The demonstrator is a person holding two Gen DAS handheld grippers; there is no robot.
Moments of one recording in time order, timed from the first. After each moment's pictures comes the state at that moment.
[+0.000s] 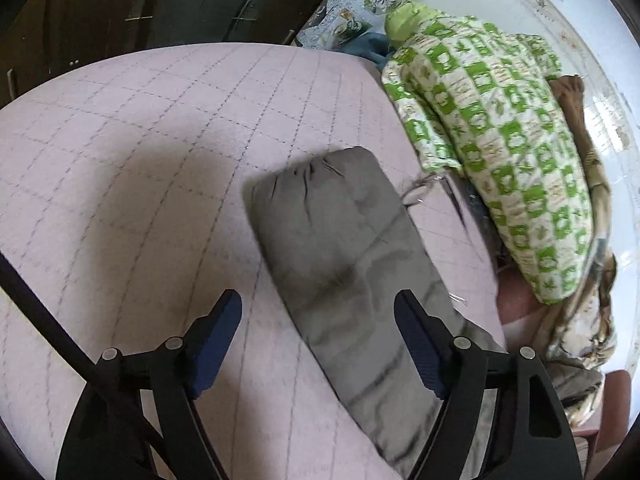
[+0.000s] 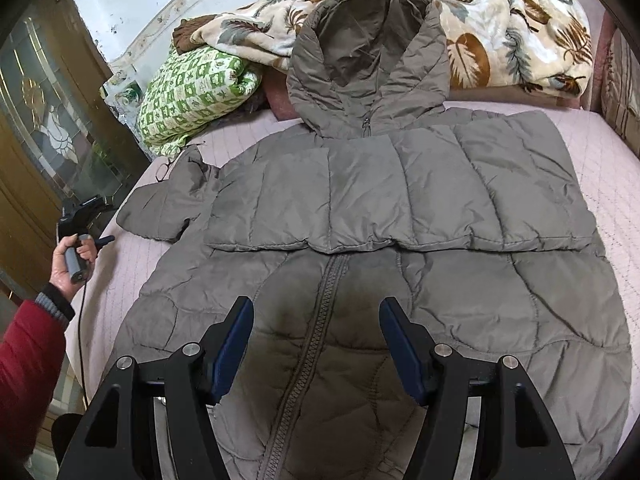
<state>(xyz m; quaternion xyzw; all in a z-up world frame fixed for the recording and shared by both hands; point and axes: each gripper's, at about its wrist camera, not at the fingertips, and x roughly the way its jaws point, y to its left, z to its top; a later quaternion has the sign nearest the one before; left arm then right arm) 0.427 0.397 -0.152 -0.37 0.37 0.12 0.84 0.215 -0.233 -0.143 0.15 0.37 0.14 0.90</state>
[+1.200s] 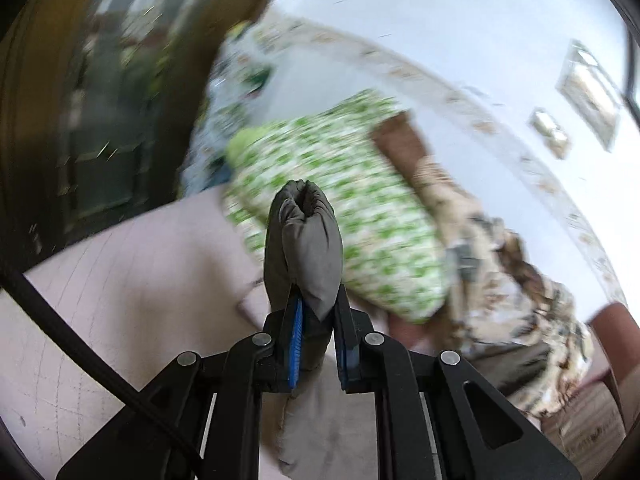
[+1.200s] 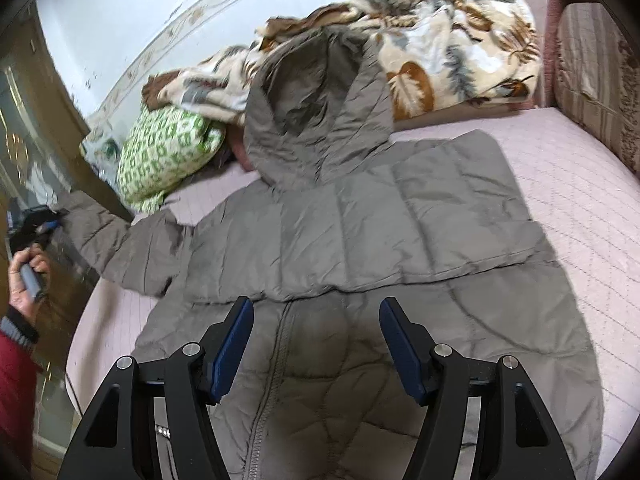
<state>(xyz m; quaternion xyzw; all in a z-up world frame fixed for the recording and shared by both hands) 0.369 0.272 0.075 -0.23 0.20 0.03 0.95 0.195 -0.289 -0.122 0.21 0.31 0.08 0.92</state>
